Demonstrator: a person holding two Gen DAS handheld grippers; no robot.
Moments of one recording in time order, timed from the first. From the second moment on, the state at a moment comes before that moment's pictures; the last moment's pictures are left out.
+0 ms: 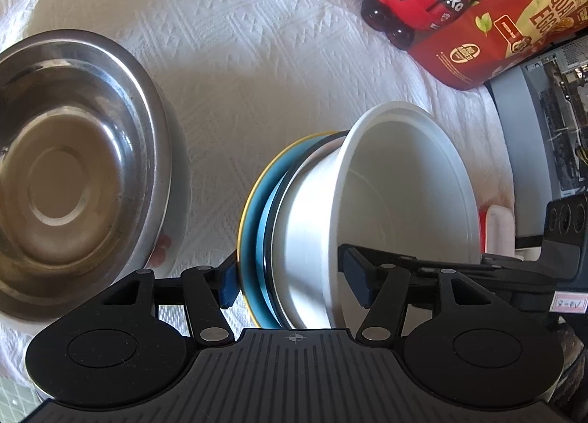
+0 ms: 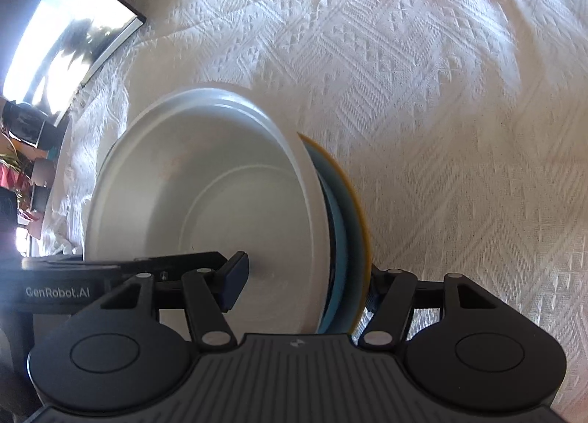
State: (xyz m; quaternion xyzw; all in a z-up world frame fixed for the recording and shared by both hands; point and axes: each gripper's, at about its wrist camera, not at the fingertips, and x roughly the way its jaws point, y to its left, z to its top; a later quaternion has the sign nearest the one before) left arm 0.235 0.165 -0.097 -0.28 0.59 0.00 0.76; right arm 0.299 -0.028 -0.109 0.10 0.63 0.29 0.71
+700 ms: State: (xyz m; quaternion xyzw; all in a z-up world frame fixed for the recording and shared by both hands) left arm 0.233 0.172 -0.083 -0.29 0.58 0.00 0.76; right arm 0.306 -0.021 -0.093 0.08 0.63 0.30 0.71
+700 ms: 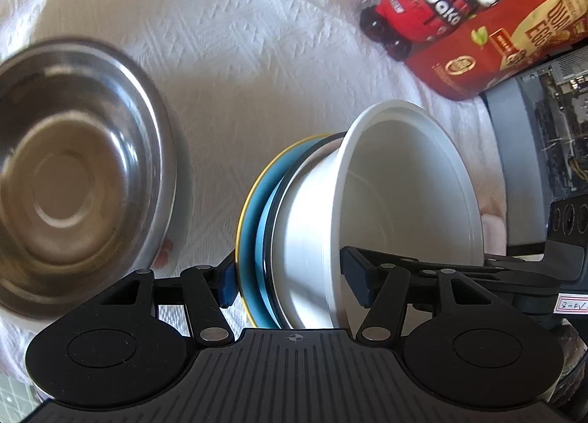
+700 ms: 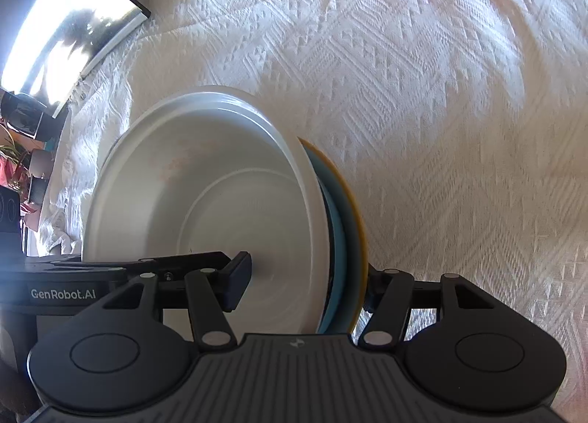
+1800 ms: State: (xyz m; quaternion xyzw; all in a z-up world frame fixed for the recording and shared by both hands) left arm 0.162 0.340 -0.064 -0.34 0.55 0.10 0.75; right arm 0.293 0.198 -0.081 -0.05 0.67 0.35 0.65
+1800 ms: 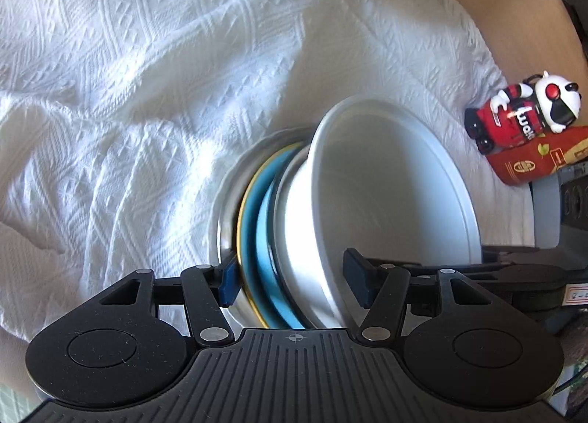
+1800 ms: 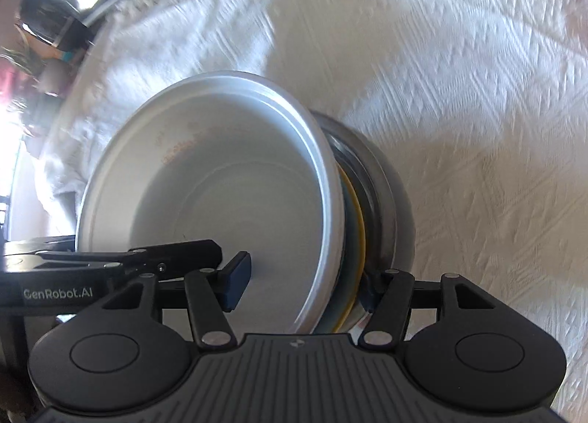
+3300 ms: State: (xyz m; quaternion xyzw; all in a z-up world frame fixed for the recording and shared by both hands) left arm 0.156 0.371 -0.014 -0.36 0.48 0.07 0.79; right arm 0.269 0.186 -0.023 -0.06 0.57 0.34 0.74
